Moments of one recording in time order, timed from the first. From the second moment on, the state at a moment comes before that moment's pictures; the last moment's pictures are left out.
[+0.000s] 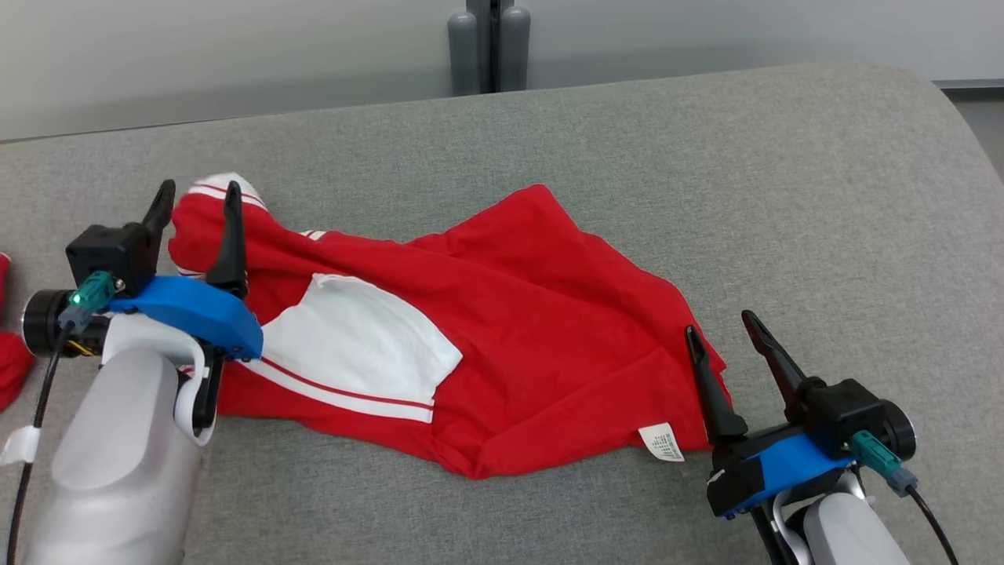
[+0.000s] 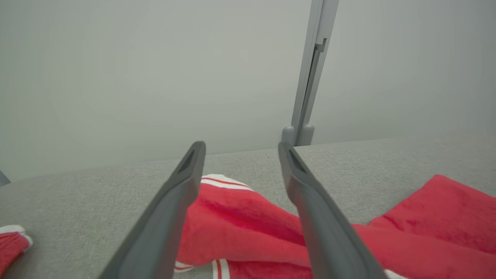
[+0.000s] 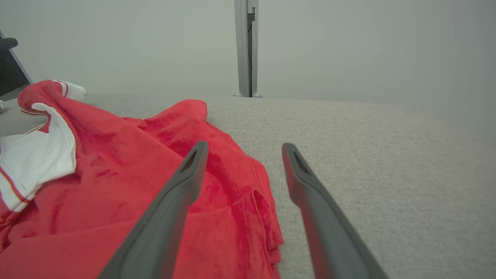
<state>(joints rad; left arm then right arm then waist) -0.67 0.29 -0.27 0.80 -0.39 -0.10 -0.26 -0.22 -0.05 0.12 0.32 0.08 0.13 -0.26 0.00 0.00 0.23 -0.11</state>
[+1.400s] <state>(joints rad) -0.60 0.28 -0.52 0.84 -0.50 -0.13 -0.26 -0.23 -0.05 0.12 0.31 0.11 0.13 -0.26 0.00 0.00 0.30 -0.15</state>
